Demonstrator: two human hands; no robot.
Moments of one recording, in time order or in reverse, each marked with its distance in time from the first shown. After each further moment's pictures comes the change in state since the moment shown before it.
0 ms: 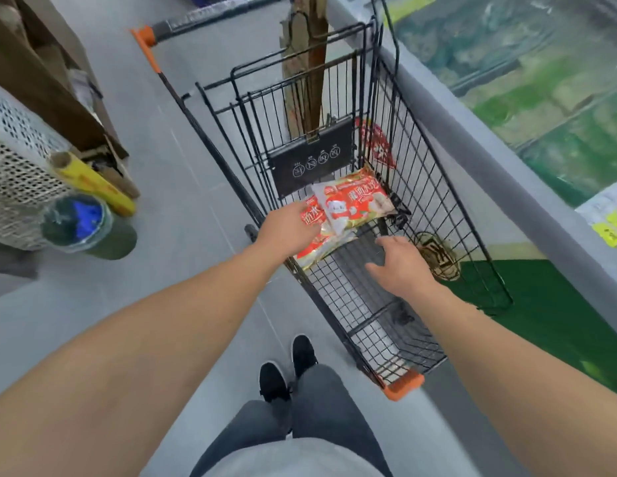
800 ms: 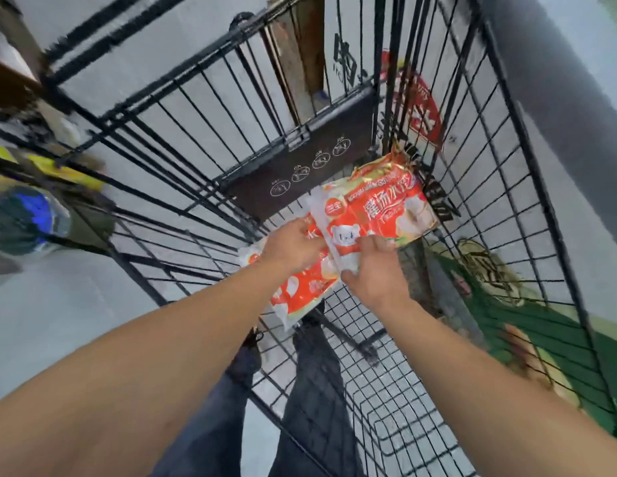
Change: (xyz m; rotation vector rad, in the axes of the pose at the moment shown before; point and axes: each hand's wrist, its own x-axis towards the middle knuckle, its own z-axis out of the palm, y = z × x) left_hand 0.256 -0.026 0.083 -0.079 -0.320 -0.360; right_hand 0.256 0.011 0.080 0.086 -0.196 0.062
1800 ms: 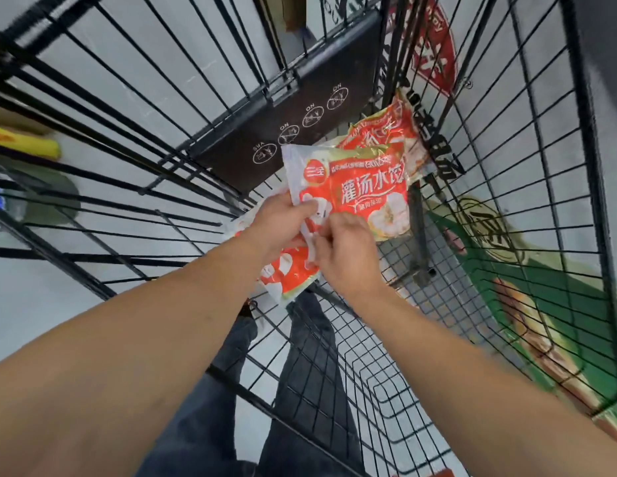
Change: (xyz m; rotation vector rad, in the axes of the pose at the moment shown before) left_hand 0.039 -0.024 0.015 -0.665 -0.169 -0.194; right_hand 0.001 -0.037 0.030 0.232 0.264 -0.175
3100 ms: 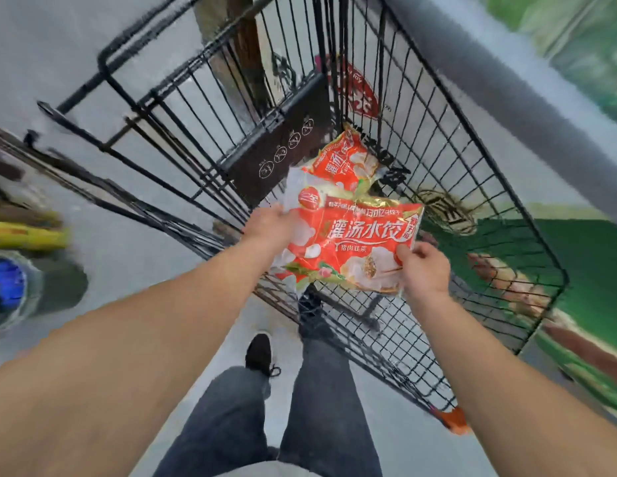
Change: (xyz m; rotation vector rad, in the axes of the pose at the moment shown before) left_hand -0.098 -0.015 -0.039 0.485 0.183 0.340; right_hand -0.137 -0.005 -0.057 0.676 0.527 0.867
